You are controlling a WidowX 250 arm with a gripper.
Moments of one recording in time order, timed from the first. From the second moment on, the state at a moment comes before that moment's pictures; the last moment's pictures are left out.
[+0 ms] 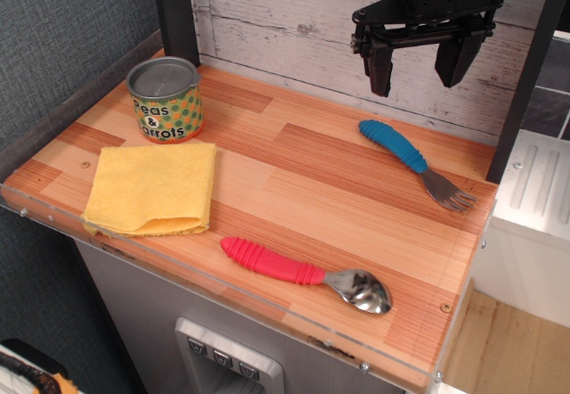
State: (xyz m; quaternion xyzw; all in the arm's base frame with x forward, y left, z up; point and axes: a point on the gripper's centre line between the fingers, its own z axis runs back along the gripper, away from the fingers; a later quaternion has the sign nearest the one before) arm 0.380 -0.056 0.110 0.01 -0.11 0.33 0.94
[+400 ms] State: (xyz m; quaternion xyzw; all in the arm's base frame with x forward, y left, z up) arm 0.377 -0.055 0.098 0.02 -0.10 0.33 0.94
